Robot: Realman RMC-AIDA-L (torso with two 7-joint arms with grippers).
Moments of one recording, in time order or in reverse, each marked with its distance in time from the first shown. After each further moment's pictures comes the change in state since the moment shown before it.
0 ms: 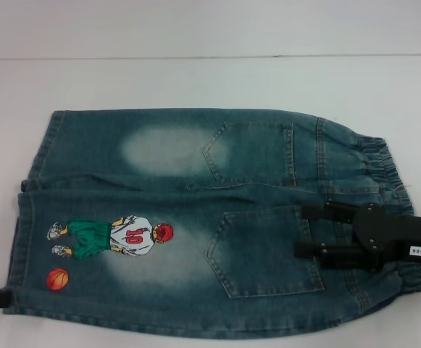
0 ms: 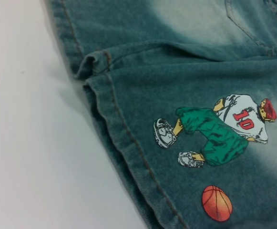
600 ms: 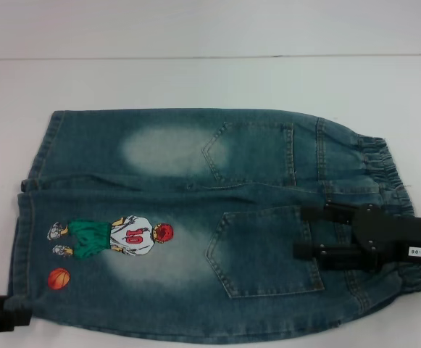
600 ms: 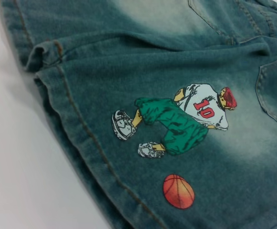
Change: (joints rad) left arm 0.002 0.002 0.005 -0.001 0.000 0.080 0.038; right arm 0.001 -0.001 -0.009 0.002 0.000 0.008 0.000
